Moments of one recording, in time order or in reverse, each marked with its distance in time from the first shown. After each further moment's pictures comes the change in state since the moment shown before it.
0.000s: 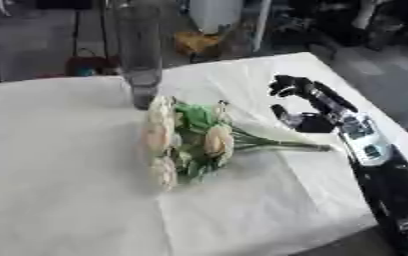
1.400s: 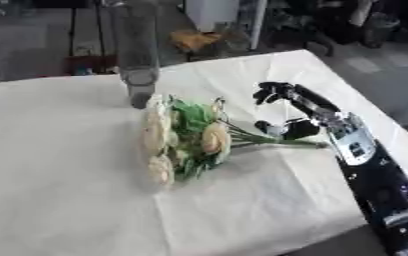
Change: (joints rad) left arm 0.000 -0.001 0.000 0.004 0.000 0.000 -0.003; right arm -0.005 0.010 0.042 -0.029 0.204 -0.025 -0.025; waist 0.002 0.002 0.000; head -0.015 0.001
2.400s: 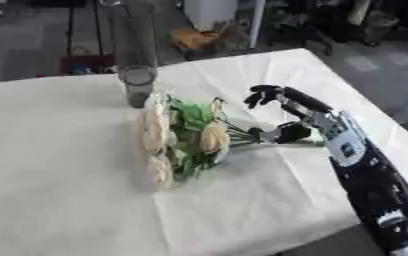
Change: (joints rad) left arm 0.000 0.000 0.000 0.001 0.000 0.001 -0.001; right arm 0.001 0.008 0.020 -0.018 0.116 -0.030 -0.030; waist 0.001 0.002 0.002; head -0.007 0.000
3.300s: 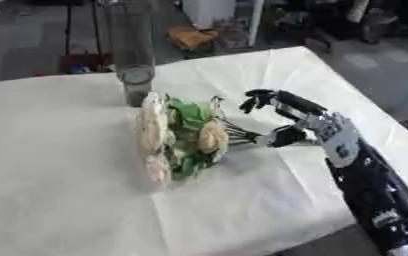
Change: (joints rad) left arm 0.000 0.000 0.000 0.000 0.000 0.000 0.000; right arm 0.000 0.003 0.020 0.006 0.078 -0.016 -0.016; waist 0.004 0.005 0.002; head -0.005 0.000
